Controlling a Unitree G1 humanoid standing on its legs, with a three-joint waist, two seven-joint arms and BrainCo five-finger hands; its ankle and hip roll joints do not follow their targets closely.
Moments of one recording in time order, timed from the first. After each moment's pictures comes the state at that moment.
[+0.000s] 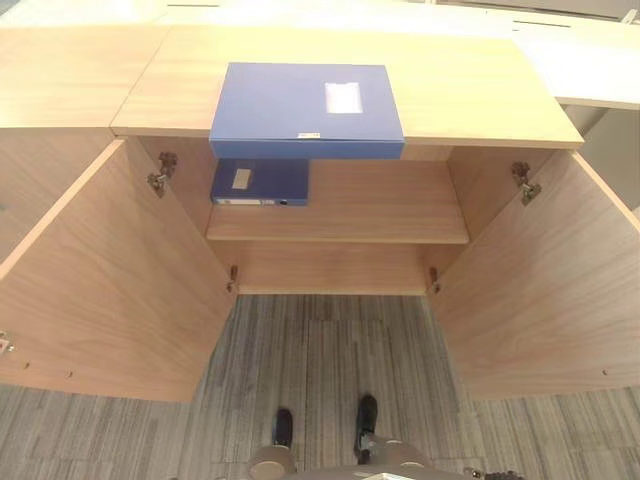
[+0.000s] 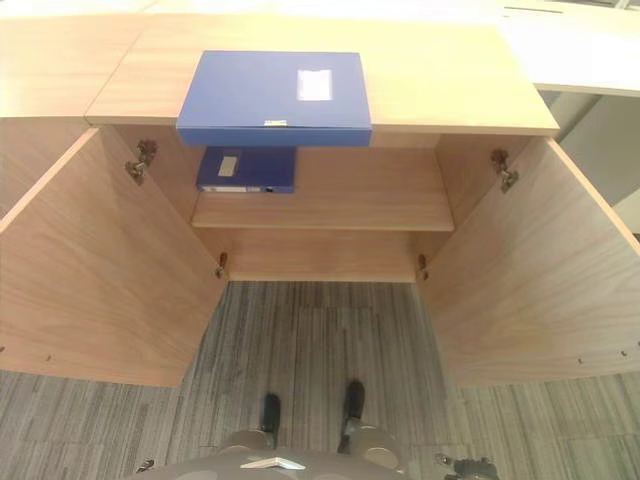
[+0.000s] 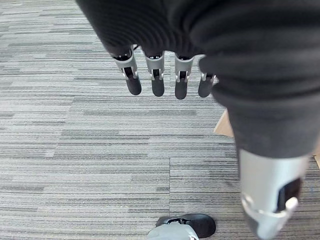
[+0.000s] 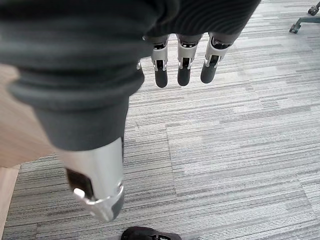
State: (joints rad) left arm 0.09 0.18 -0.07 1.33 -0.14 -0.08 0.14; right arm -0.03 -0.21 0.04 1.42 0.25 0.00 -0.13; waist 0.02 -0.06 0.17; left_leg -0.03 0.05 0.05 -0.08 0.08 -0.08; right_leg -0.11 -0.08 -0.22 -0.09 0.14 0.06
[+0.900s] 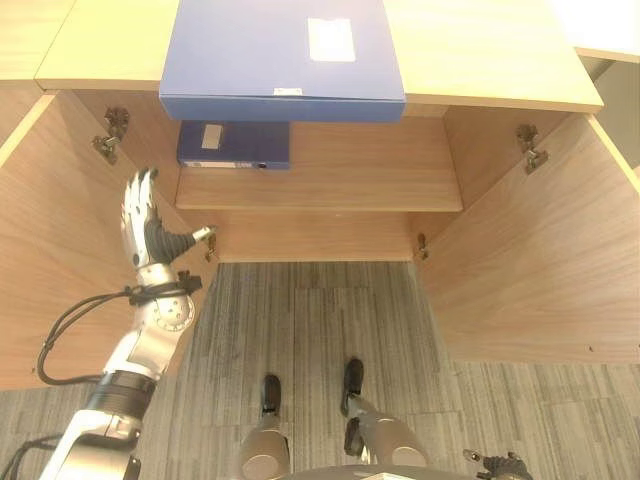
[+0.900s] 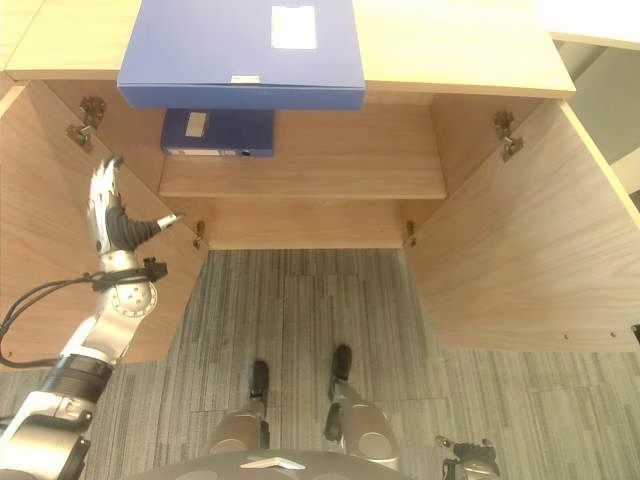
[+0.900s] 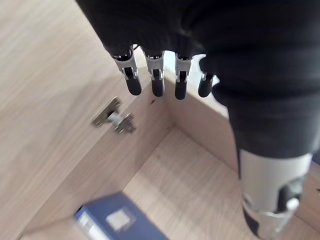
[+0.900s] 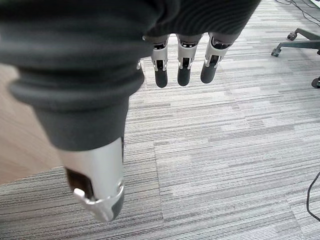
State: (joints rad) left arm -0.29 0.59 -0.12 0.28 0.41 -0.09 0.51; right arm -0.04 -0.21 0.04 1.37 0.26 -0.04 -0.17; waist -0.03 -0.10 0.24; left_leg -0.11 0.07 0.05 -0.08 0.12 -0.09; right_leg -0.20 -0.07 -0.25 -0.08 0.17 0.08
